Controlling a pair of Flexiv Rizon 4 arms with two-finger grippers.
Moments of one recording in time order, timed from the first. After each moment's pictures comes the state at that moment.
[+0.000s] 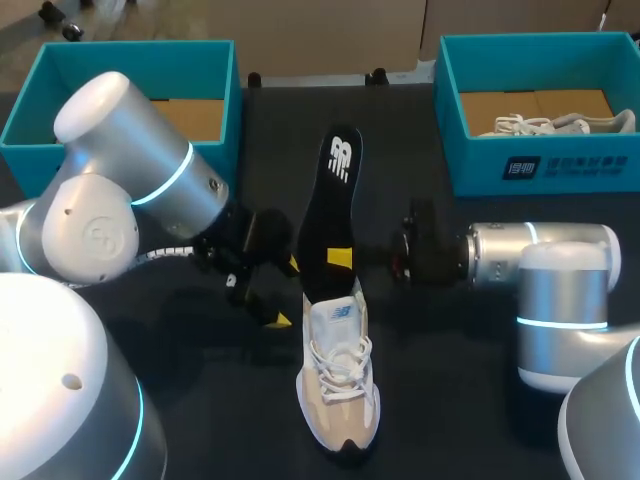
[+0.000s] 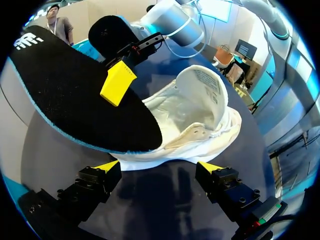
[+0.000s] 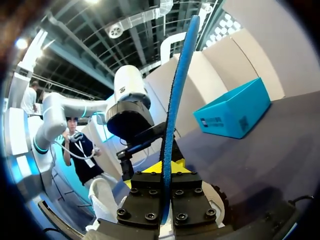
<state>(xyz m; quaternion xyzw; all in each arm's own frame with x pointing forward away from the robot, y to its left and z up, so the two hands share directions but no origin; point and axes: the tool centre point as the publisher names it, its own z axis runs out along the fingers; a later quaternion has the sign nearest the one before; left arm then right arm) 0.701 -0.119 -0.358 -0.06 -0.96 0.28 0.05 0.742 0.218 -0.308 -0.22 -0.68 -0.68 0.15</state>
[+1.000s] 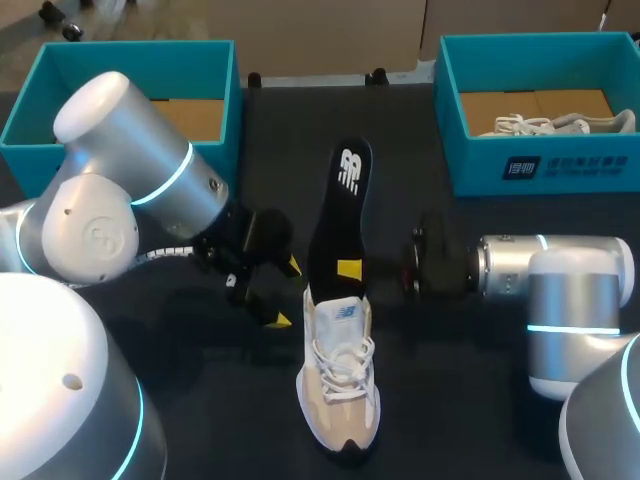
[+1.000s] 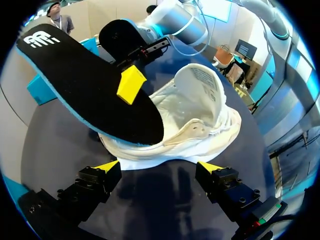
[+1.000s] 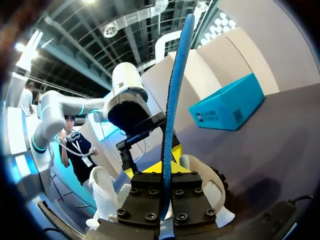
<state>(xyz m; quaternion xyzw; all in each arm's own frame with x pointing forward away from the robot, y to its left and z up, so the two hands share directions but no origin) 0.701 -0.119 -0.358 -0.06 -0.96 0.28 0.05 0.729 0.204 -0.326 -0.24 -0.68 -0.67 0.15</state>
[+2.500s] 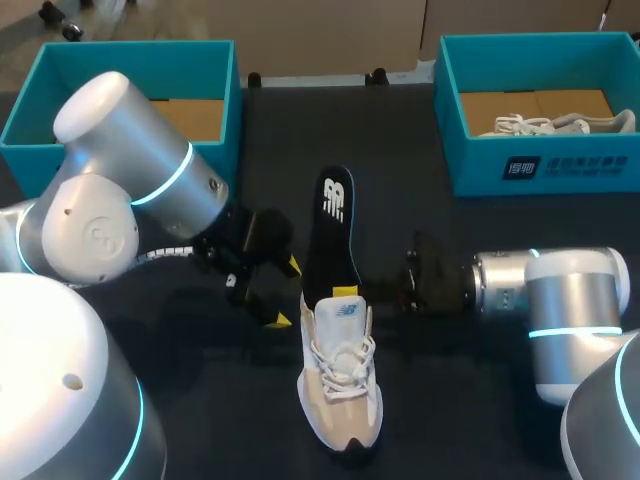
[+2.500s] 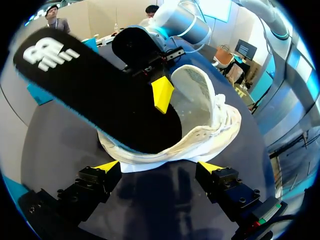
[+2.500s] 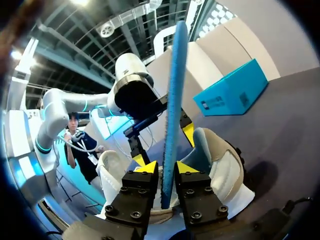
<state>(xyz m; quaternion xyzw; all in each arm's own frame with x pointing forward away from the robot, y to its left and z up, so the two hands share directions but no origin) 0.701 -0.119 -0.358 -0.06 -0.96 0.28 0.05 0.700 0.212 -0.340 -0.24 -0.69 -0.65 0.19</state>
